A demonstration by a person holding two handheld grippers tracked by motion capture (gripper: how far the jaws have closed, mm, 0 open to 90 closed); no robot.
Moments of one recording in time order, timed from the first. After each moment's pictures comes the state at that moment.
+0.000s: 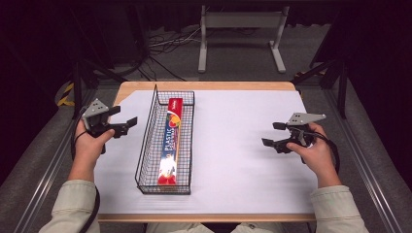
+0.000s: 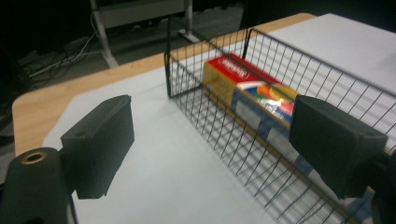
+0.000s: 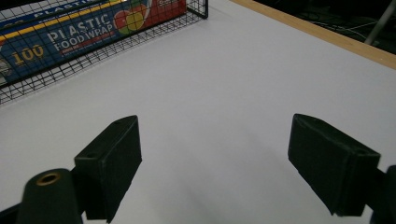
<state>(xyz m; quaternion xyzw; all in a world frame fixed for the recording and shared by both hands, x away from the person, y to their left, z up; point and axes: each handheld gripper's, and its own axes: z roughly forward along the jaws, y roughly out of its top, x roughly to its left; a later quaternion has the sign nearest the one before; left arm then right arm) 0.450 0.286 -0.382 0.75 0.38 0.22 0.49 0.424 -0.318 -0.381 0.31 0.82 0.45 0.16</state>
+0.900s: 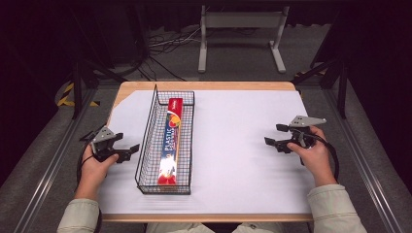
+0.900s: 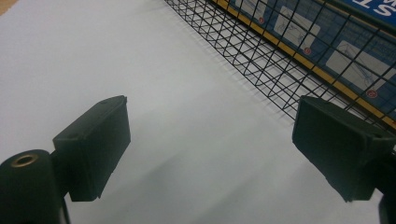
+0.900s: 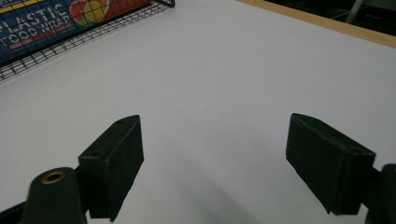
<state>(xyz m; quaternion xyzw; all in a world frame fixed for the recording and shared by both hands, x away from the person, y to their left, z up) 0.424 0.288 -0.453 0.78 0.41 0.18 0.44 0.435 -0.335 -0.411 0.35 0.80 0.45 0.18</state>
